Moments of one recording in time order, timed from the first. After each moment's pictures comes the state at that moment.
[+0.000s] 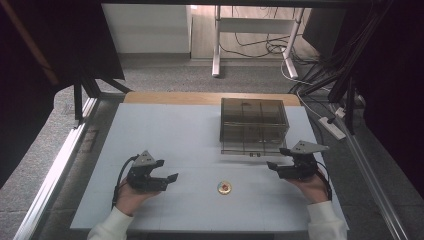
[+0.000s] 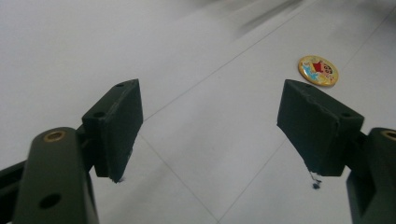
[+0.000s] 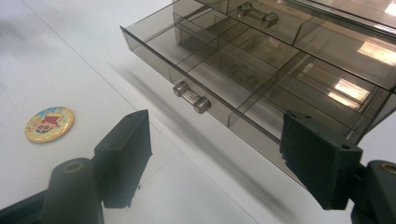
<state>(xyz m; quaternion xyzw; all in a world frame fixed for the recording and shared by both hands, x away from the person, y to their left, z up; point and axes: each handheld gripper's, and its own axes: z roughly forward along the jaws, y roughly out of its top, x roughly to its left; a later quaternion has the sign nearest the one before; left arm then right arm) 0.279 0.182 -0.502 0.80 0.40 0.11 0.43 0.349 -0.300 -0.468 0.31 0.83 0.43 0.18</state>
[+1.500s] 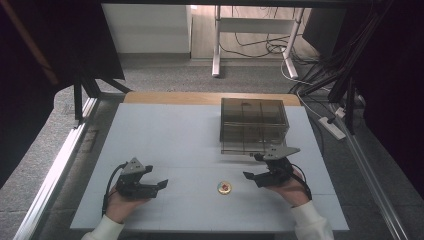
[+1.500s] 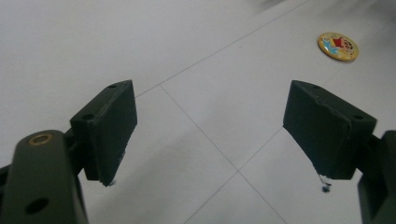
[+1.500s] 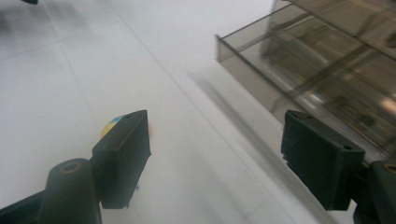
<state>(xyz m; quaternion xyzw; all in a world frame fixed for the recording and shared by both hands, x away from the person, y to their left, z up) 0.261 0.204 -0.514 0.80 0.42 0.12 0.42 0.335 -0.232 -0.472 0.23 0.87 0.42 0.13</state>
